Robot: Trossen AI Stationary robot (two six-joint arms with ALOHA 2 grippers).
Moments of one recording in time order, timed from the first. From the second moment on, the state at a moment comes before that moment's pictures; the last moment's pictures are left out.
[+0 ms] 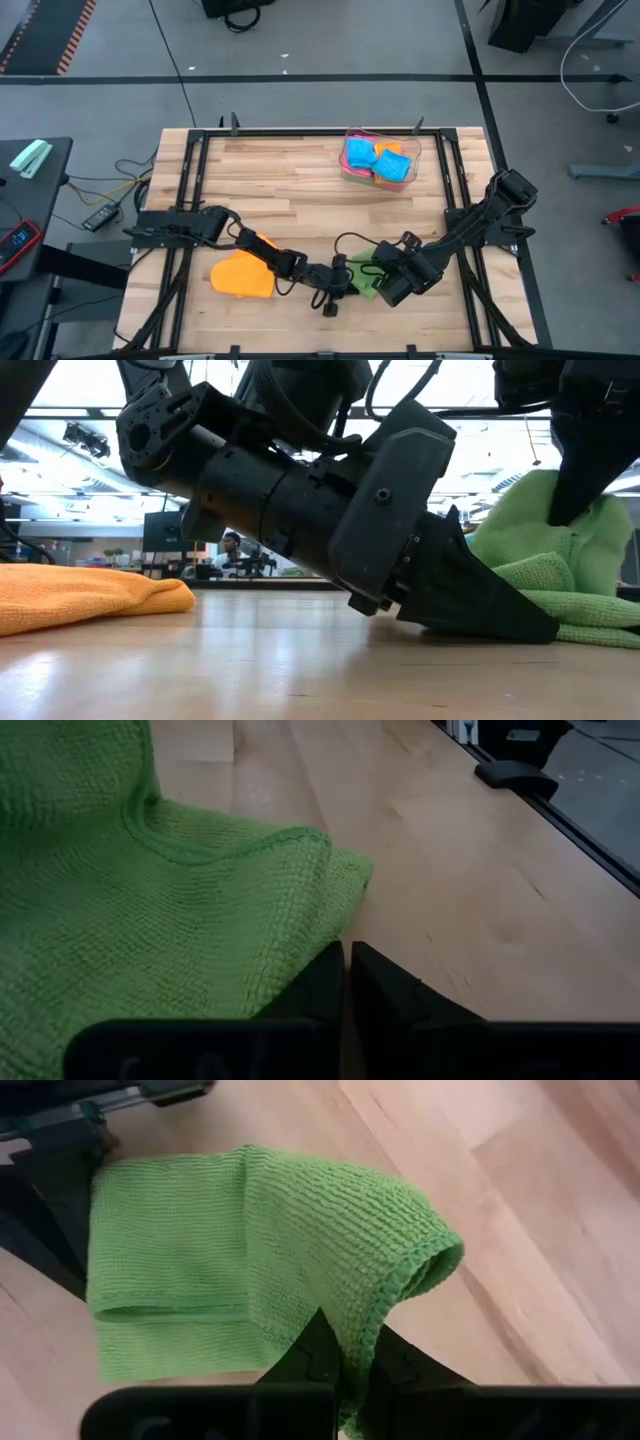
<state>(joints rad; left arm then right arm) -0.36 2.34 1.25 0.70 -0.11 -0.19 0.64 1.69 1.14 -0.99 0.43 1.26</state>
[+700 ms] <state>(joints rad) -0.35 2.34 1.25 0.70 -0.11 -0.19 0.63 1.76 1.14 -0.71 0.44 0.96</state>
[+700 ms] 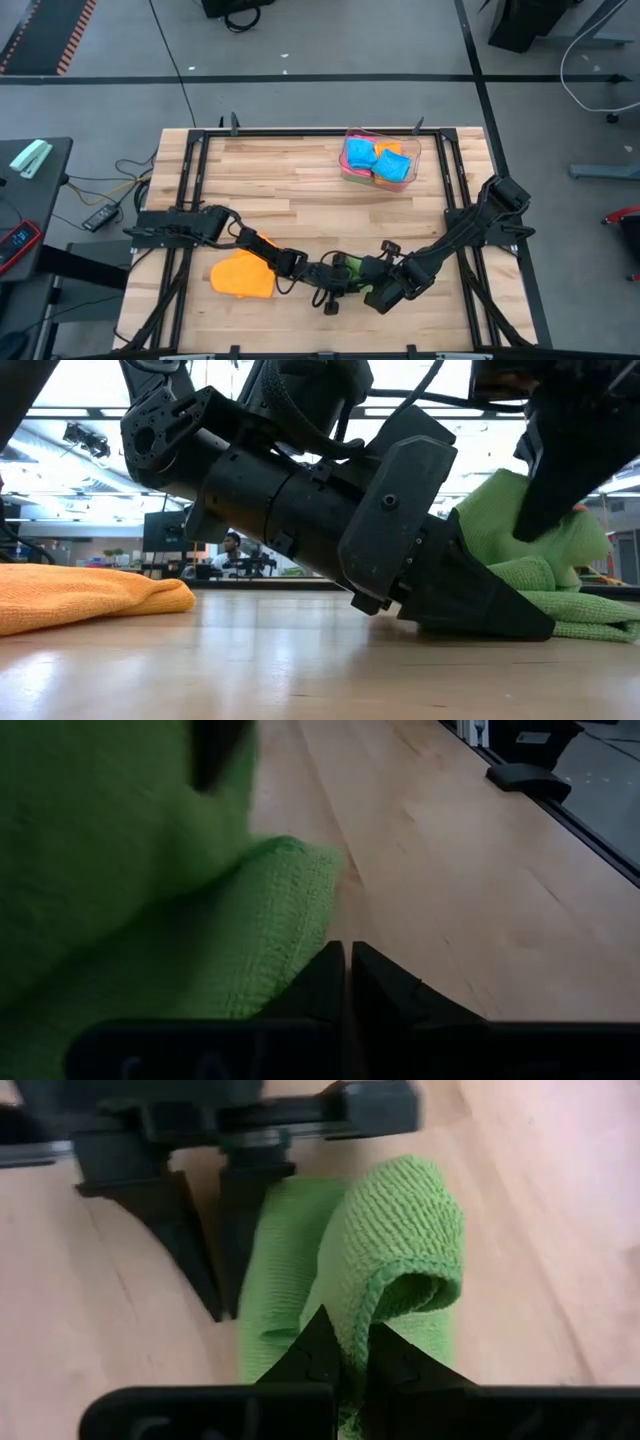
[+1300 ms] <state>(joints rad) -0.35 2.34 1.25 0.70 -0.11 -0.19 0.64 1.82 1.14 -0.61 0.43 0.89</state>
